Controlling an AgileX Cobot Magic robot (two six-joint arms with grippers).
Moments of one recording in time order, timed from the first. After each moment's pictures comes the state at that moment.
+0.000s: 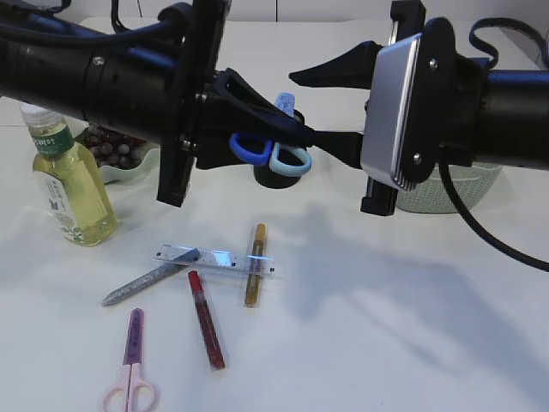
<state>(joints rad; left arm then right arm) -0.40 1.71 -1.19 -1.43 1.19 0.18 0.34 1.43 -0.82 -1.11 -0.63 -0.13</state>
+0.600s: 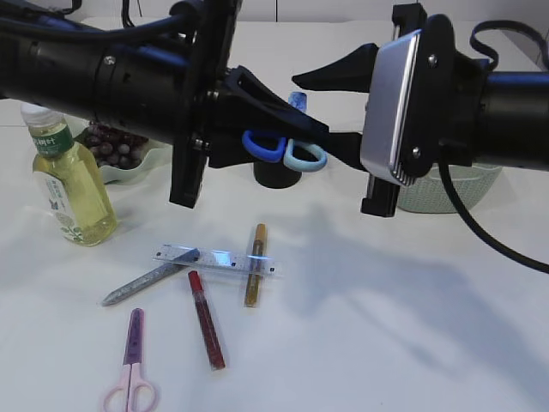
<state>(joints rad) -0.43 1.72 -1.19 -1.47 1.19 0.18 0.34 1.43 -0.82 -1.12 -0.62 -0.08</state>
